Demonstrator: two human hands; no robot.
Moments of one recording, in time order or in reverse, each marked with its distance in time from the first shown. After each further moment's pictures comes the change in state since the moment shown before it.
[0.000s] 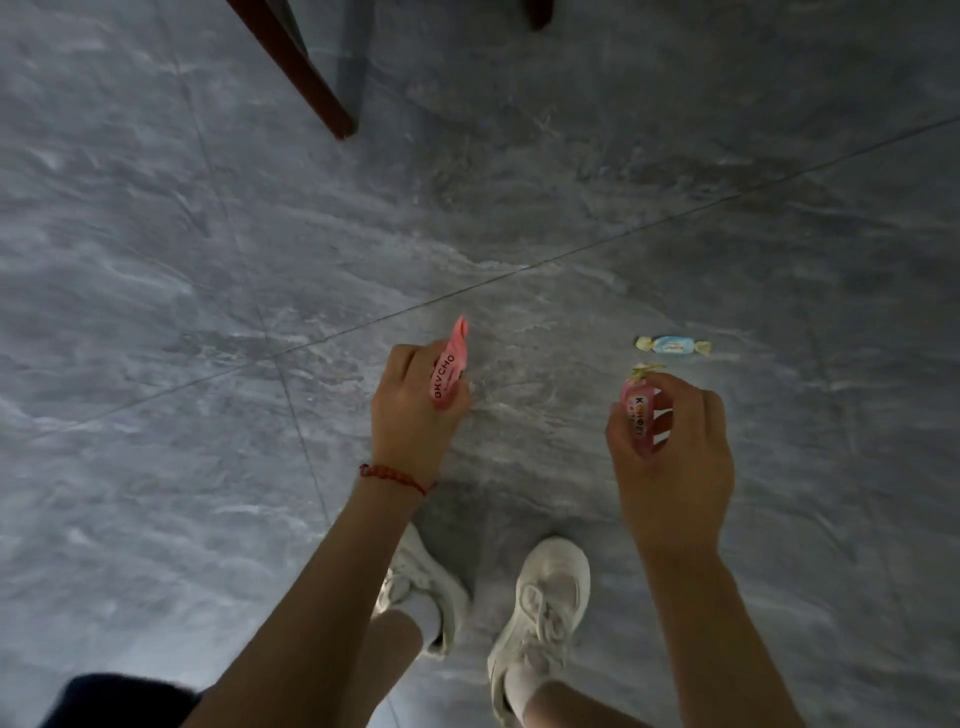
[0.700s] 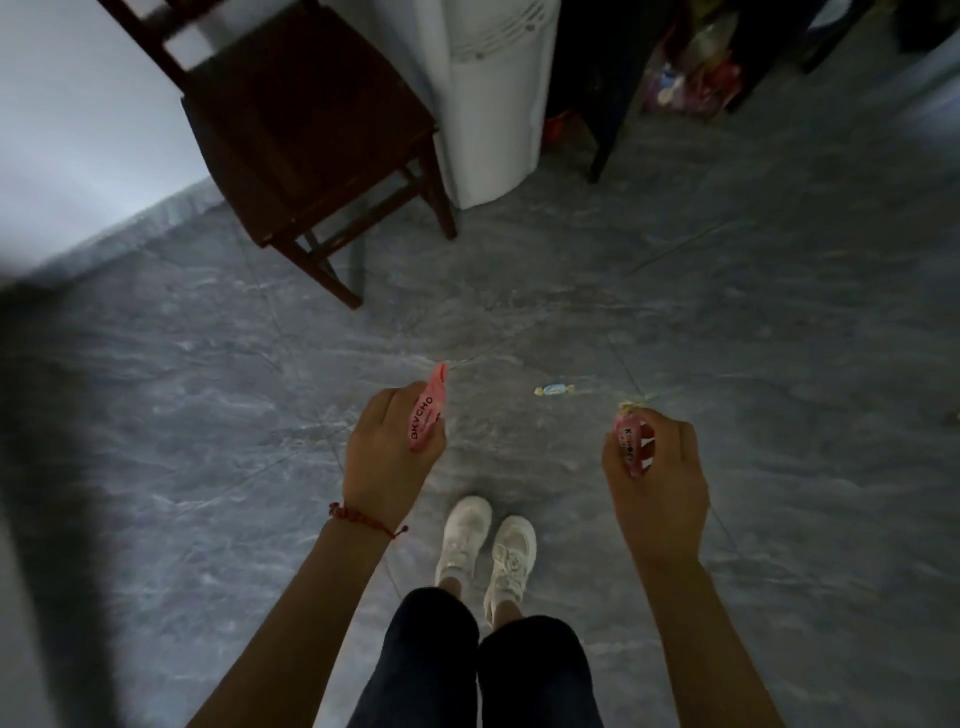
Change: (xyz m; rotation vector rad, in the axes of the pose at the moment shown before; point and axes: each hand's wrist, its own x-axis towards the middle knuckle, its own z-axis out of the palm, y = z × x) left_hand -0.068 0.310 -0.291 0.084 -0.075 0.312; right_hand -0.067 -0.156 -0.352 0.043 0.166 0.041
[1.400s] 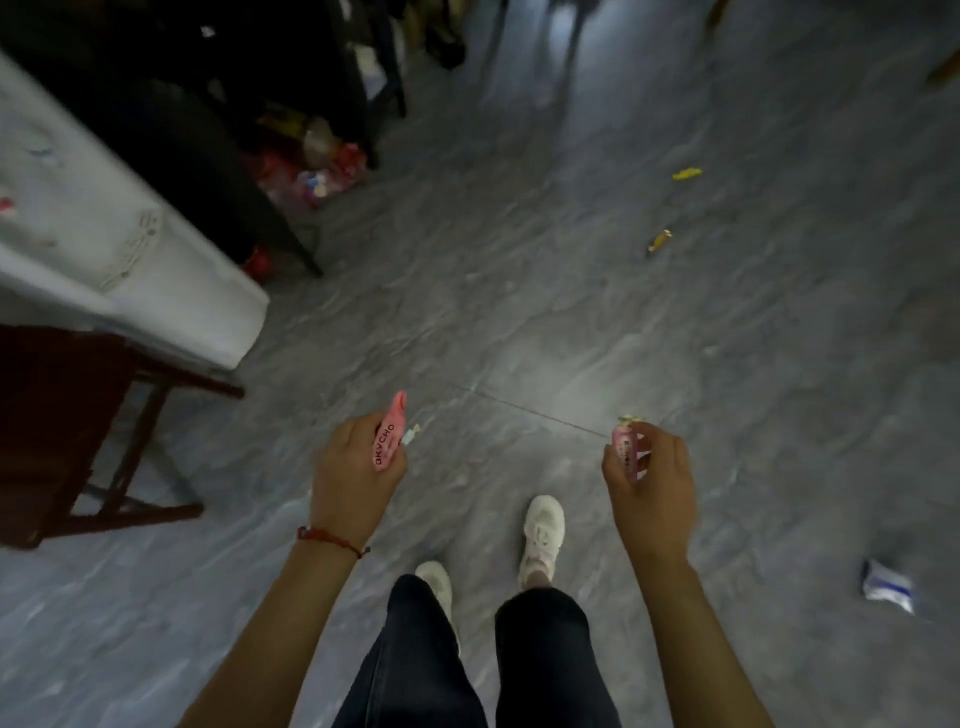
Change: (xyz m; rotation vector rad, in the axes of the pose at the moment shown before) left_hand -0.002 0.208 0.060 -0.032 -0.357 0.560; right_hand -0.104 0.116 -0.195 0.050 0.537 0.629
